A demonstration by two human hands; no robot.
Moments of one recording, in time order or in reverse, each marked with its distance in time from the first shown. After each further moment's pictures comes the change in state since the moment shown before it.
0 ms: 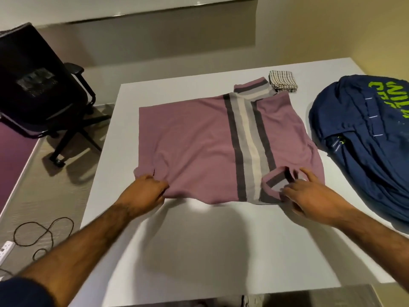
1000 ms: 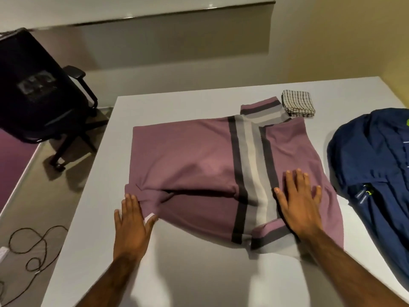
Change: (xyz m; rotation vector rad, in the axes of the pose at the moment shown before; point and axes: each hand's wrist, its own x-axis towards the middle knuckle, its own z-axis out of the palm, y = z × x) left_hand 0.062 -0.001 0.080 -0.361 0.265 -0.663; right_hand 0.145 0.049 0.042 0.460 0.169 0.641
